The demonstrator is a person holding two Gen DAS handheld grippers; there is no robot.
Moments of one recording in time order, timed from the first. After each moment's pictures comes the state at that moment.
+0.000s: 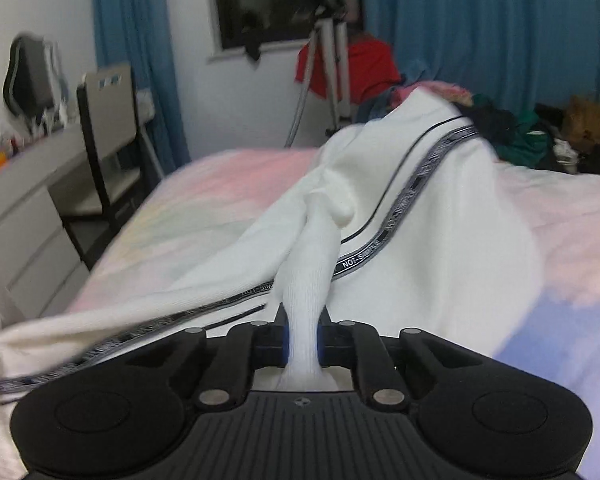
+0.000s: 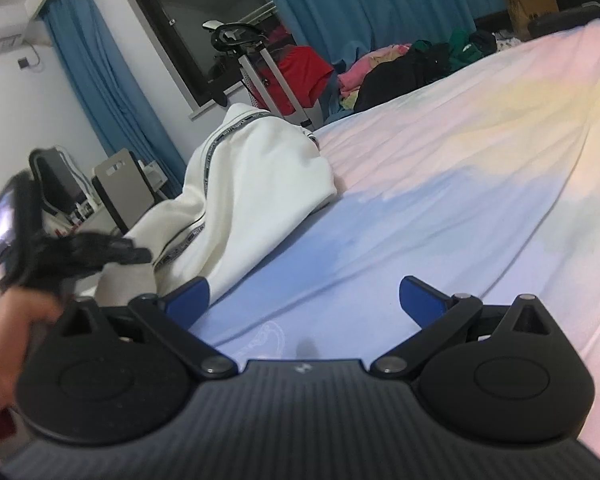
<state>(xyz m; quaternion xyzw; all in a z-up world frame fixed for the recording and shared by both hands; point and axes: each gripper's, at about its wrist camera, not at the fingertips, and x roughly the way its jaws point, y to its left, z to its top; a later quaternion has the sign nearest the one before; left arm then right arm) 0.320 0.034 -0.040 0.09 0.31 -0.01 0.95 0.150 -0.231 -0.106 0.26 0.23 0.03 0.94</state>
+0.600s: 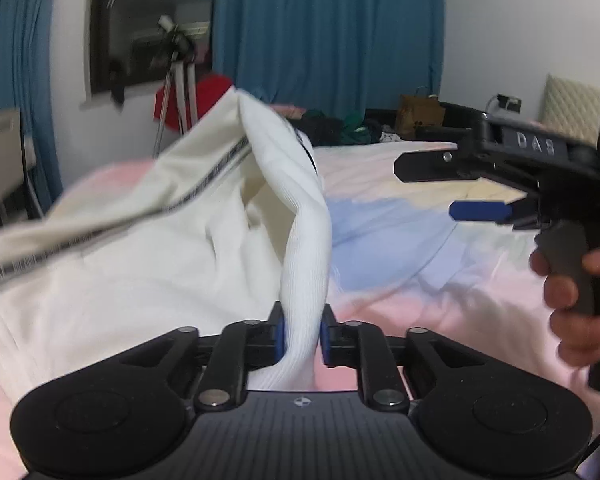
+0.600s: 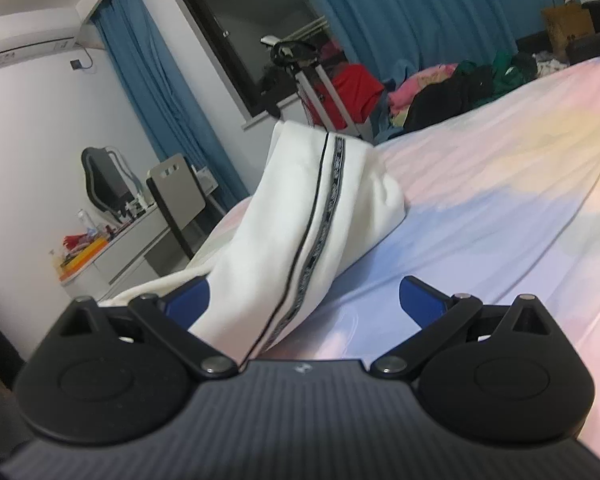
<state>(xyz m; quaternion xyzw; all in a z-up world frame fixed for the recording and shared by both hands) 0.106 0.071 -0.061 0.06 0.28 -0.23 0.93 0.101 -0.205 -0.074 0.24 0.19 0.09 0.95</state>
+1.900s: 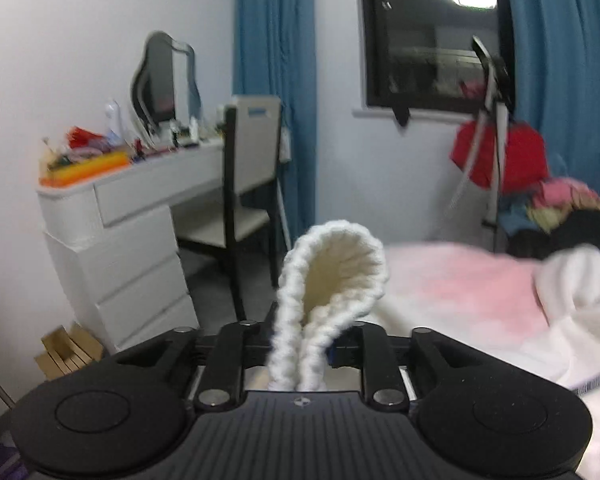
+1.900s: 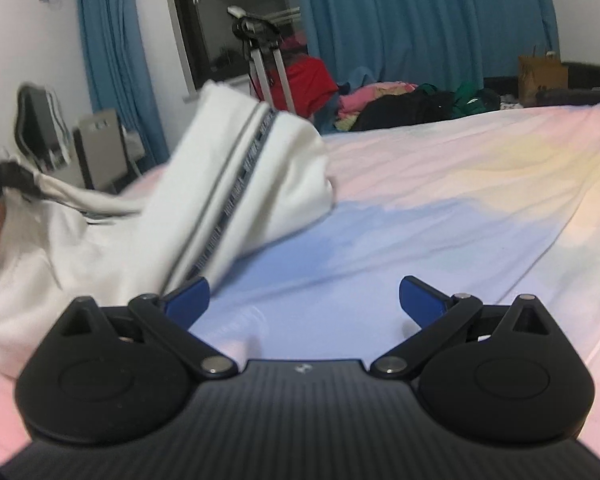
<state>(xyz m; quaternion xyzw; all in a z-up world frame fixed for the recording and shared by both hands) 0.398 0.253 -0.016 0.01 0.24 0.16 0.96 0.163 -0.179 -0.127 0.11 0.21 -0.02 0.97</state>
